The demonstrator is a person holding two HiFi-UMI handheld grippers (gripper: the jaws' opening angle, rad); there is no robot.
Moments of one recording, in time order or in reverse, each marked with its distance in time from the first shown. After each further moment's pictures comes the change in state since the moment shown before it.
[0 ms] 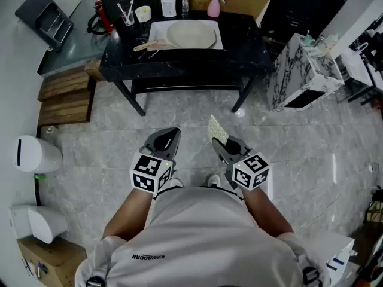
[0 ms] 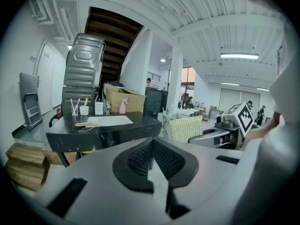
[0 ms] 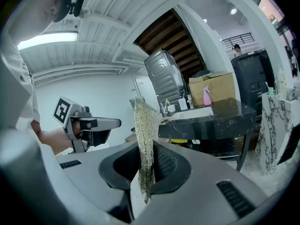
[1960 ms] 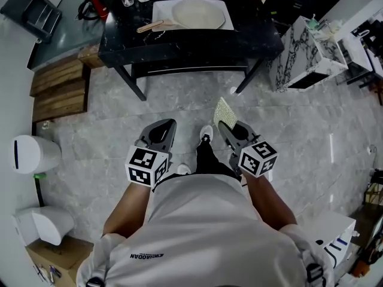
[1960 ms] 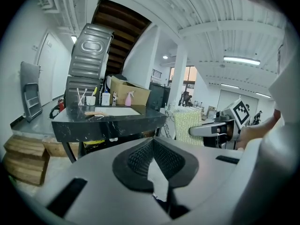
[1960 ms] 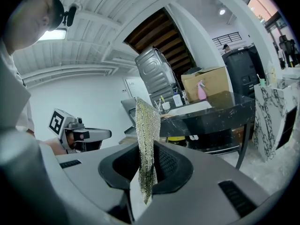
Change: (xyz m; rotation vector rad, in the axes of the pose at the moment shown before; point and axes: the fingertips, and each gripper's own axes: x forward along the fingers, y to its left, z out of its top) left arm -0.035 0.089 -0.051 -0.054 0.050 -0.035; right arm 0.069 0.023 -0.012 0.094 -0.013 -0.100
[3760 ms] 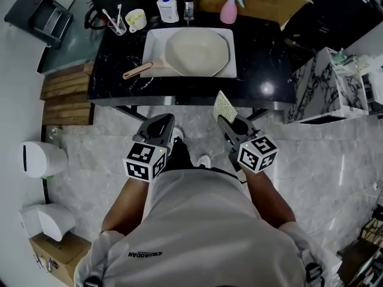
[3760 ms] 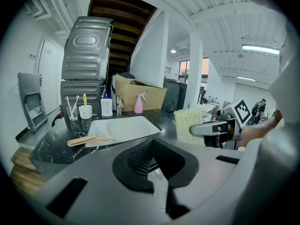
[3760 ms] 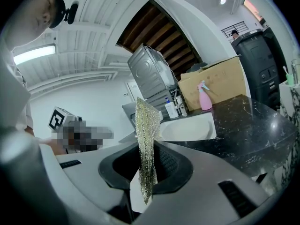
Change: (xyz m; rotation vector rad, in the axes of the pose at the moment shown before) left arm 0.265 0.117 0.139 0.021 0.042 0.147; right arm 0.170 -0.242 0.162 -0.007 -0.008 0.139
